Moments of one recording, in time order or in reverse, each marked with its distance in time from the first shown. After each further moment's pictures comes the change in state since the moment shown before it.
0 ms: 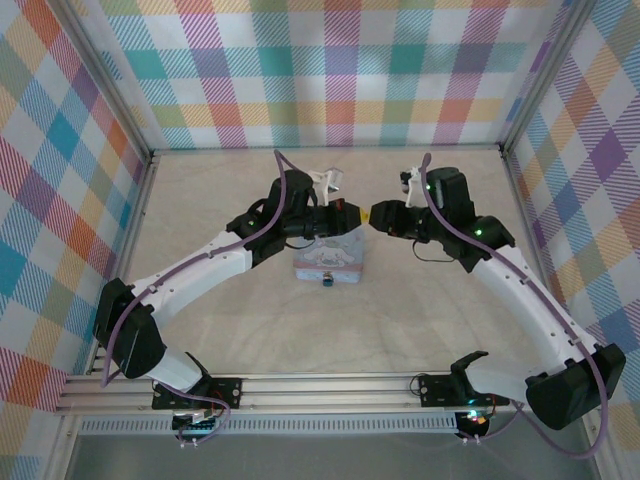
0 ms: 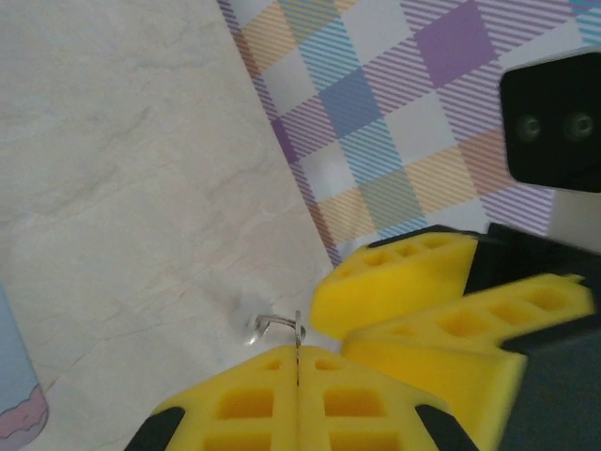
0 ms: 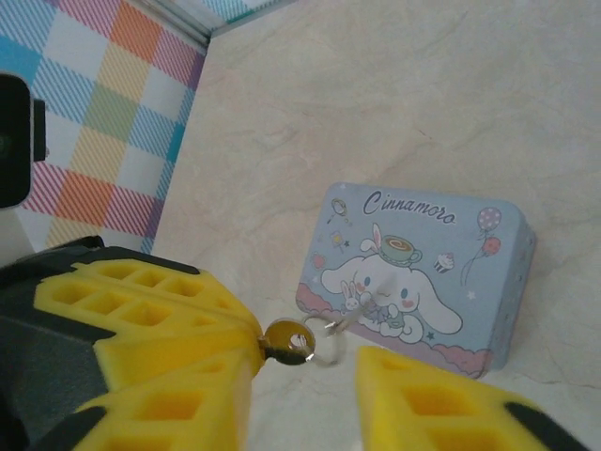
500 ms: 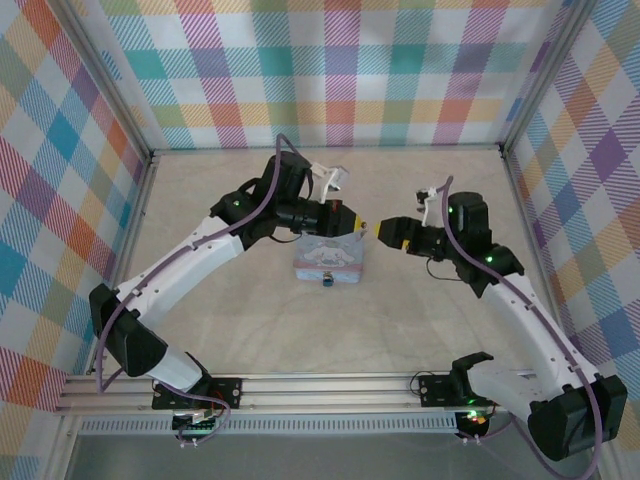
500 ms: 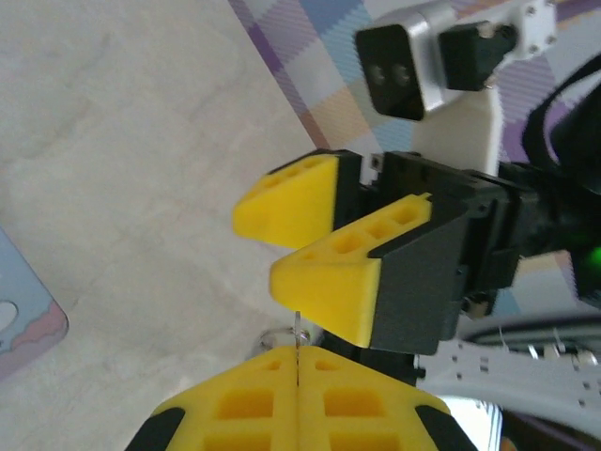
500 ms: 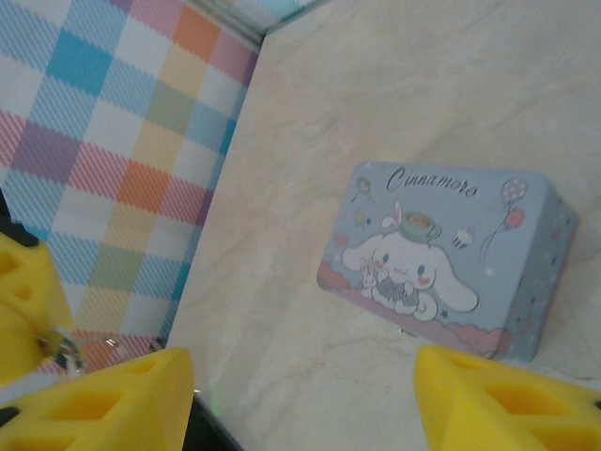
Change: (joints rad) left arm 0.033 0.016 0.253 -0.438 0.183 0.251; right arm -0.148 -0.161 -0.307 0.234 -0.273 0.011
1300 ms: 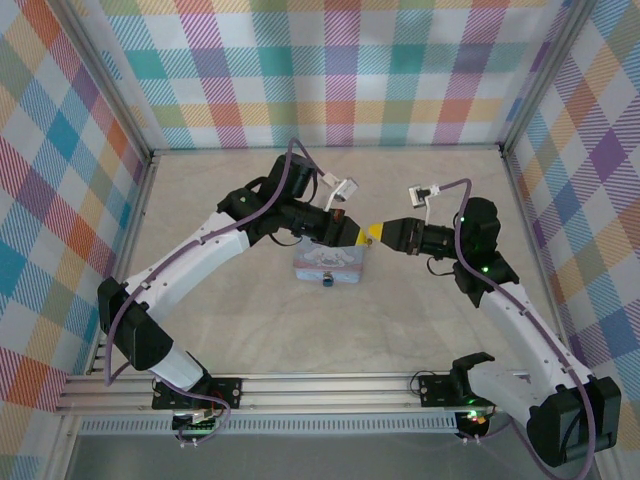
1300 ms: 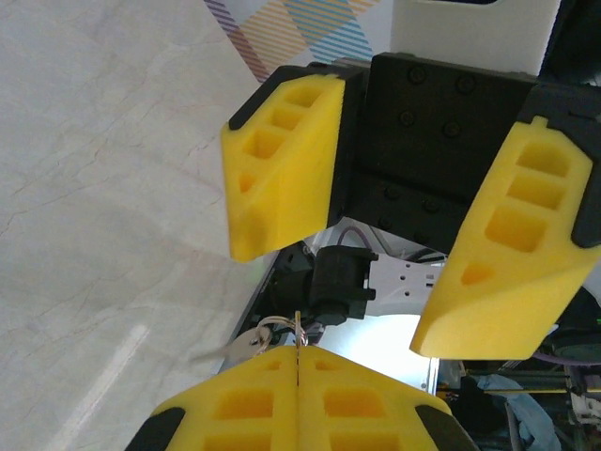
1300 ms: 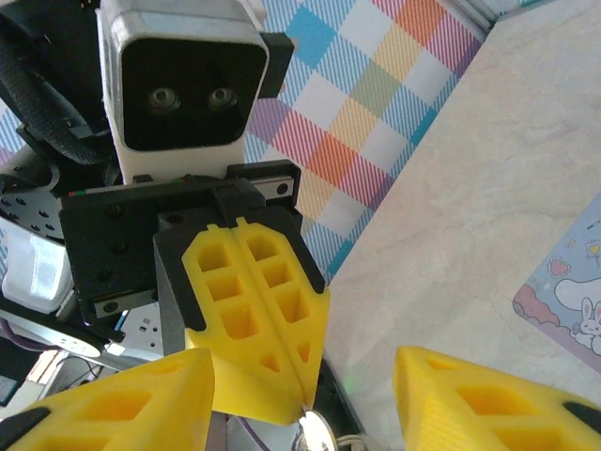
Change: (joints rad) left arm 0.006 0.038 0.012 -0.052 0.210 0.067; right arm -0.028 -0.024 -0.126 0.505 -0.383 0.230
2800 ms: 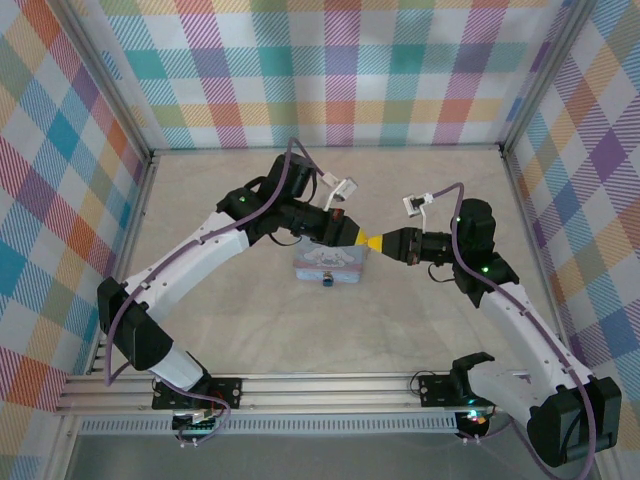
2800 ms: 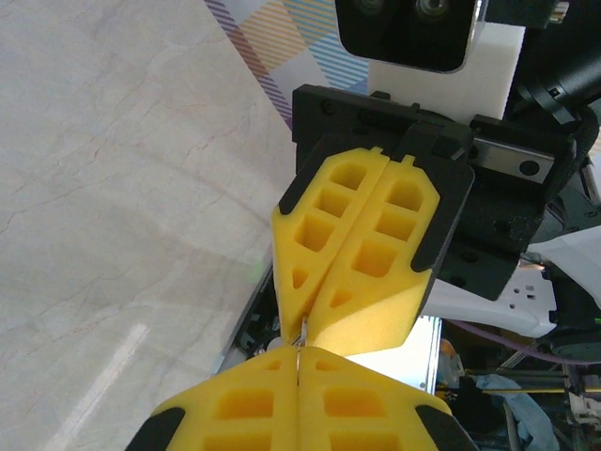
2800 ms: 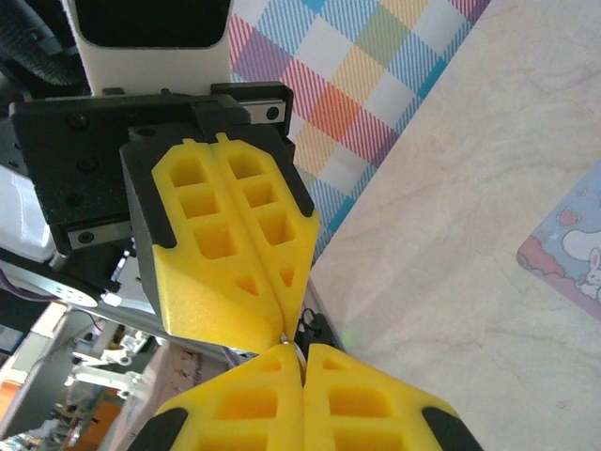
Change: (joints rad) left arm 0.001 0.000 0.000 -0.004 0.003 0.000; right arm 0.012 -0.002 0.000 -0.130 -0.079 -0.118
